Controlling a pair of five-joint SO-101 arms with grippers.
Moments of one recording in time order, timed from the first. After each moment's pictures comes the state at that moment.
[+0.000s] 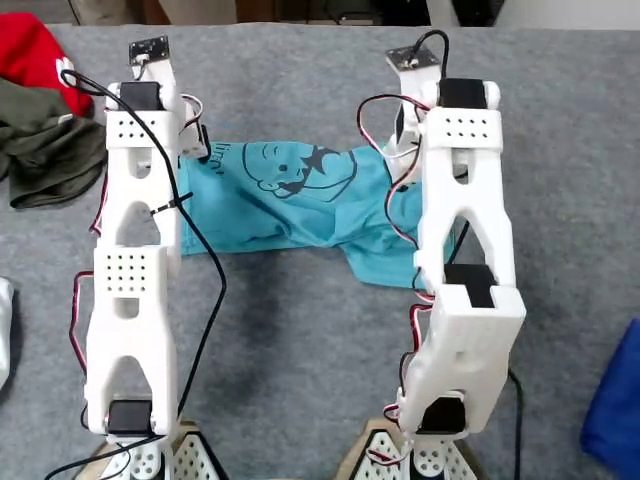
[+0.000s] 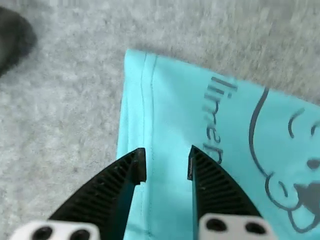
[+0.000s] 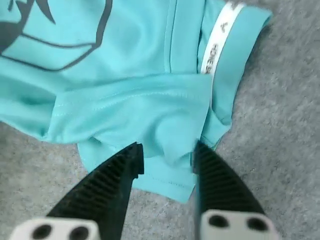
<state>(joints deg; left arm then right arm) -4.7 61.2 -78.6 99.1 1.8 -2.4 27.1 -29.6 95.5 5.4</state>
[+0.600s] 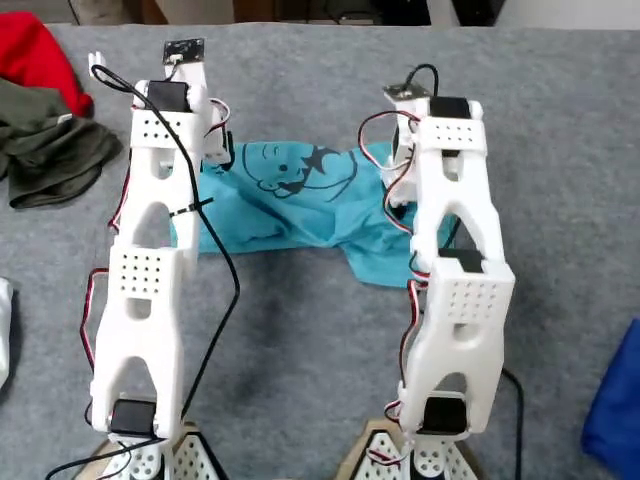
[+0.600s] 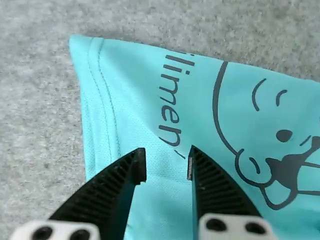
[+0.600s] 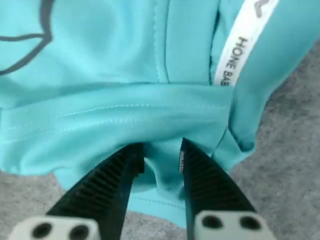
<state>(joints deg) 0.3 61.1 -78.9 100.2 1.1 -1.0 41.3 -30.6 91.3 5.4</state>
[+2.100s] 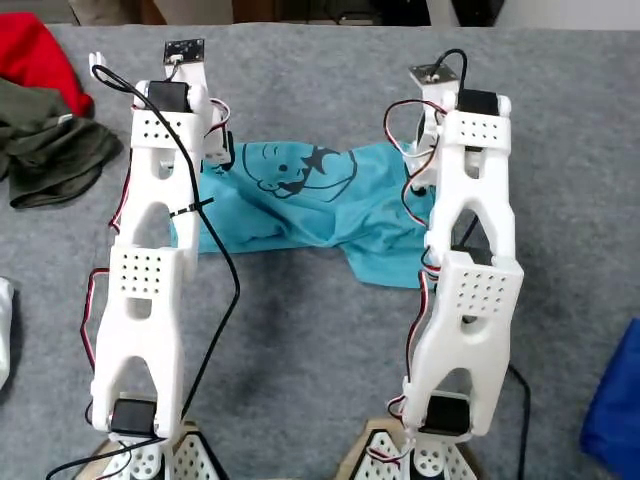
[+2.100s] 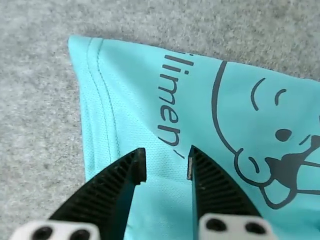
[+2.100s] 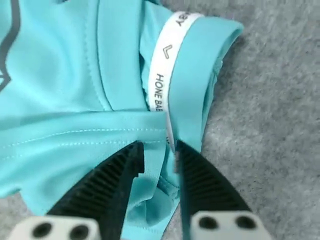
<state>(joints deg) 0.3 61.1 -78.9 100.2 0.8 3.9 45.8 -41.4 90.1 8.7</state>
